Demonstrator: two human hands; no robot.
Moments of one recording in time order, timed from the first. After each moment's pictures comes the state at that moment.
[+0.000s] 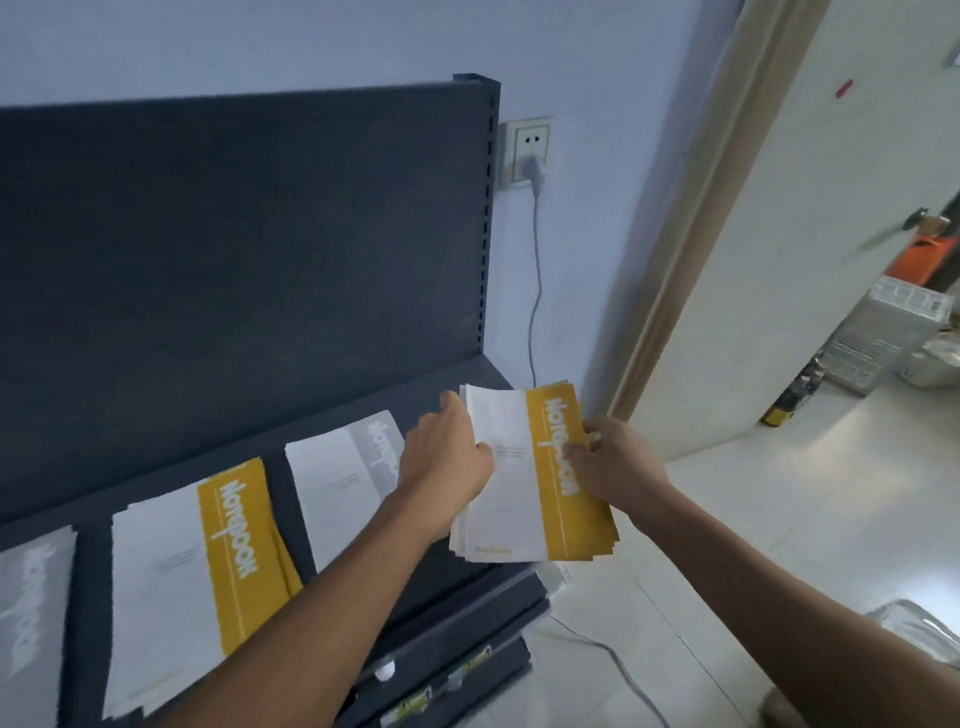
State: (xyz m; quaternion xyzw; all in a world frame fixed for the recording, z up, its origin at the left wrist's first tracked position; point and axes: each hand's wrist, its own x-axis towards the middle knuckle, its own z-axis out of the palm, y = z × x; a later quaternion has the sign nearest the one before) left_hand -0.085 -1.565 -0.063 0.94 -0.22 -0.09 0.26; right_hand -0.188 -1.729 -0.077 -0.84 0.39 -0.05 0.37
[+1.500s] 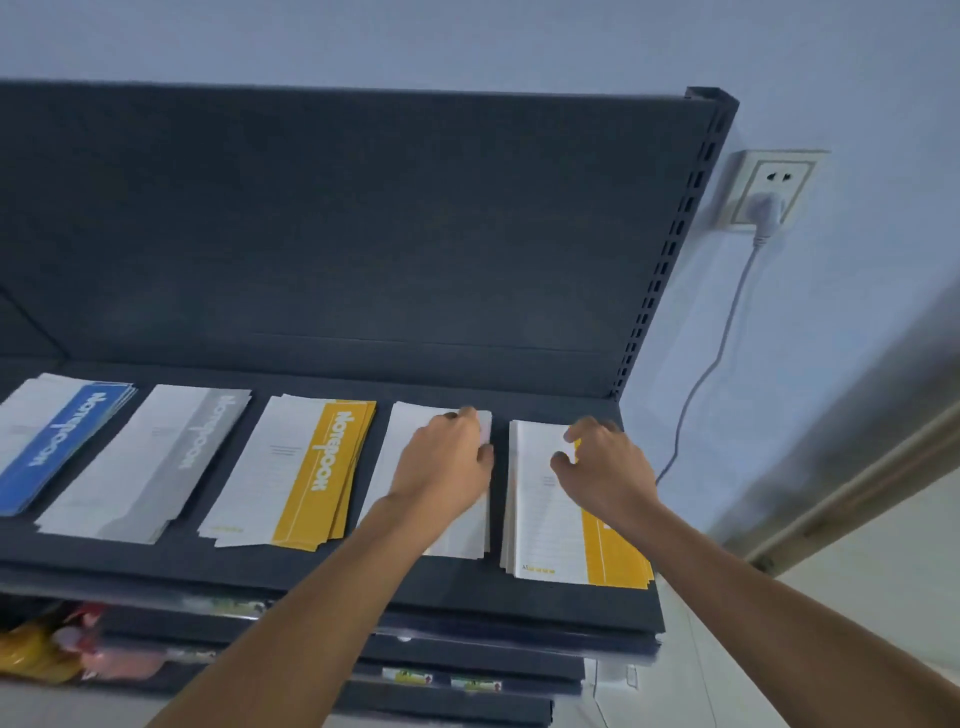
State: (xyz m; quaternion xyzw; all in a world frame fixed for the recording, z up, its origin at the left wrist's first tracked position) left_hand -0.064 -1.547 -0.081 0.98 -0.03 0.03 0.19; right_hand -0.055 -1.739 -0.102 -0.97 0.05 0.01 0.22
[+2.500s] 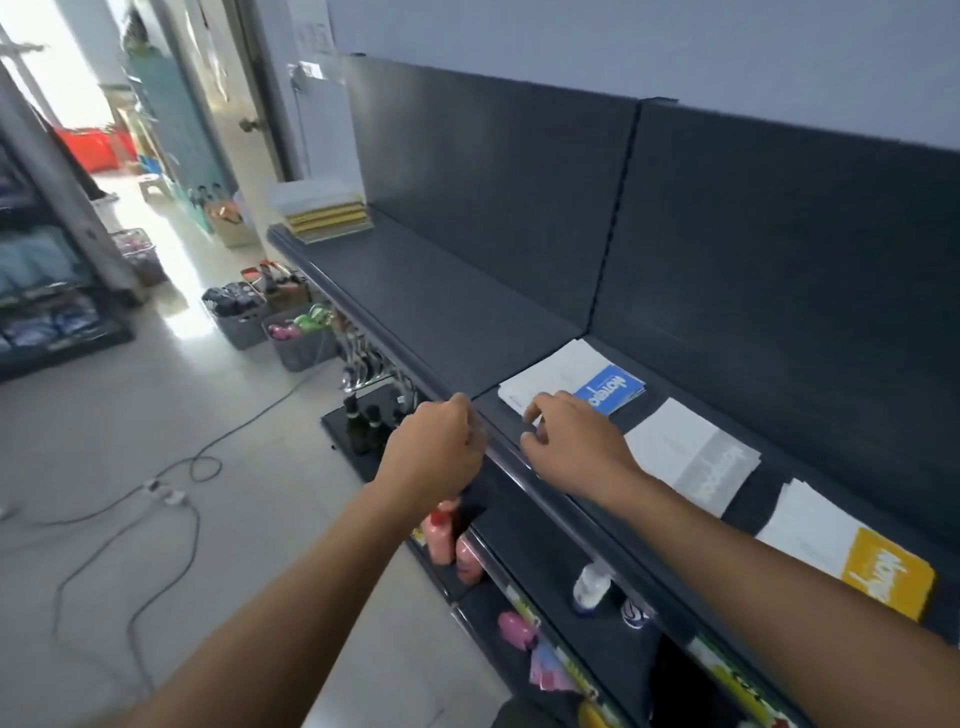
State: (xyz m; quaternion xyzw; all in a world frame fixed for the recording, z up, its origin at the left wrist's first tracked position) left_hand -0.274 -1.041 -0.055 0.92 0.33 0.12 0.16; right_hand -0.139 -1.162 -0.051 -0.87 -0.46 0.06 0.18
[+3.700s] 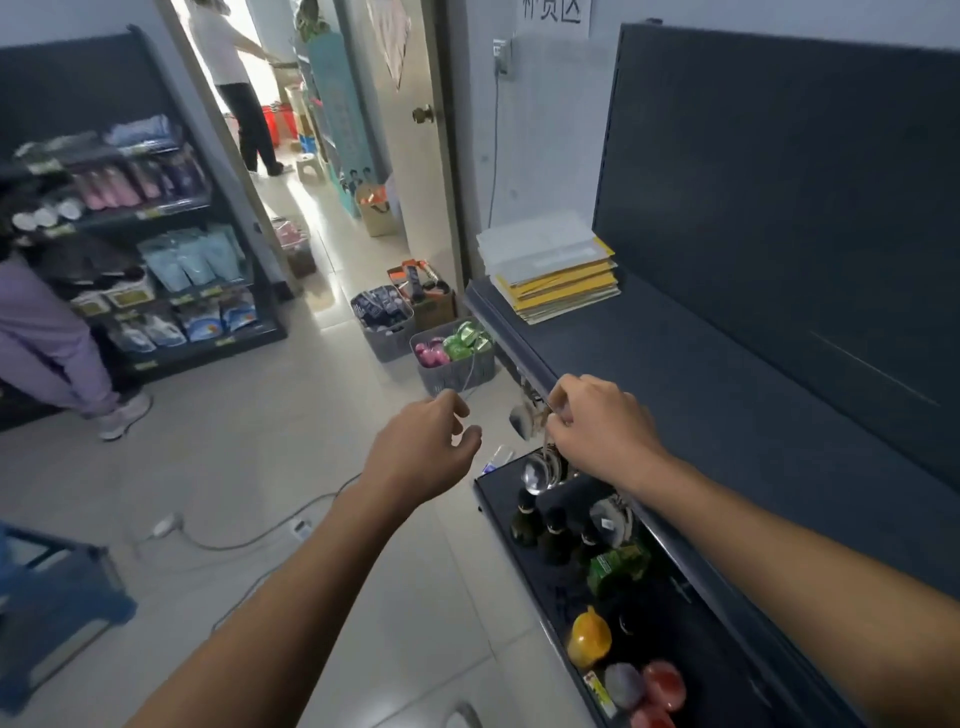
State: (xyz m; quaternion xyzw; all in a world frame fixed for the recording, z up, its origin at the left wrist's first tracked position) left_hand -0.342 -0.447 -0.064 0.87 0.45 0.12 0.15; right_hand -0.146 -0.539 -0.058 -0.81 -0.56 0.06 0.18
